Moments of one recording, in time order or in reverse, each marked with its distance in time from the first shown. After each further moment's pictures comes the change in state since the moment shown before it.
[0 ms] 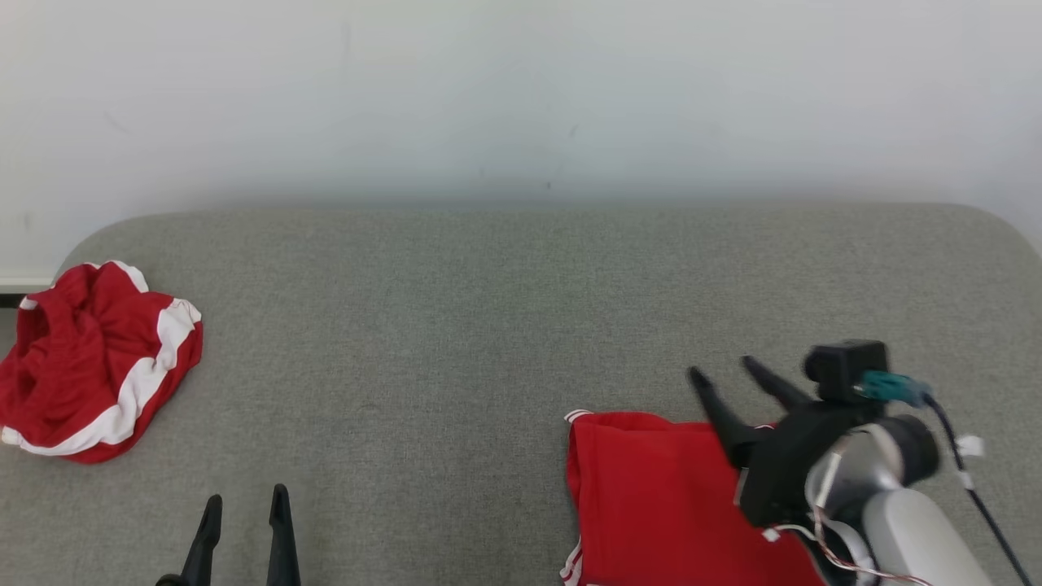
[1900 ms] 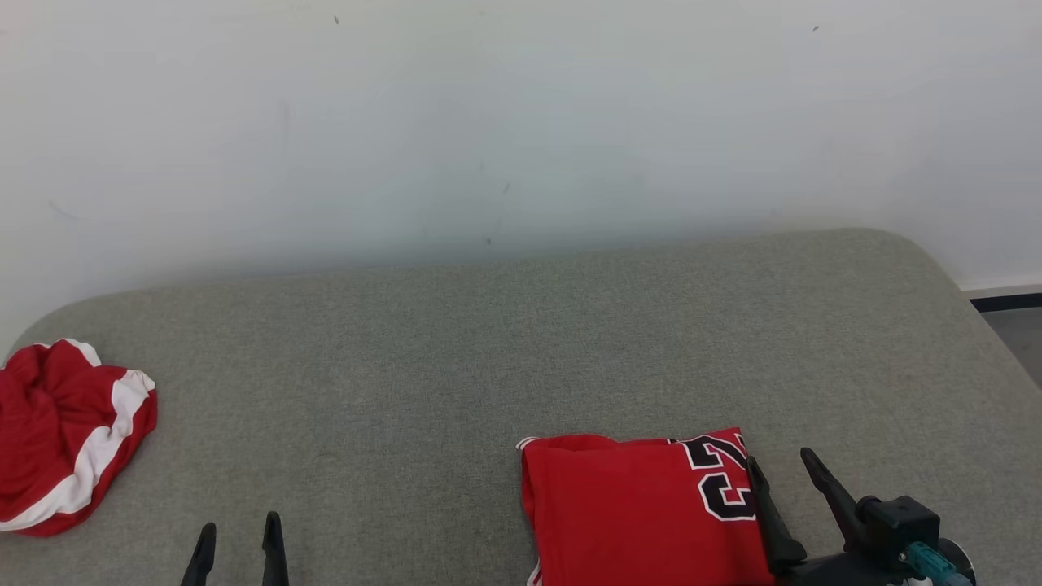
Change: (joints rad) left arm 0.004 0.000 0.035 0.093 0.028 -0.020 0.000; right arm 0.190 -0.057 0.003 0.234 -0.092 0.000 -0.652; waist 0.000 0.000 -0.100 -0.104
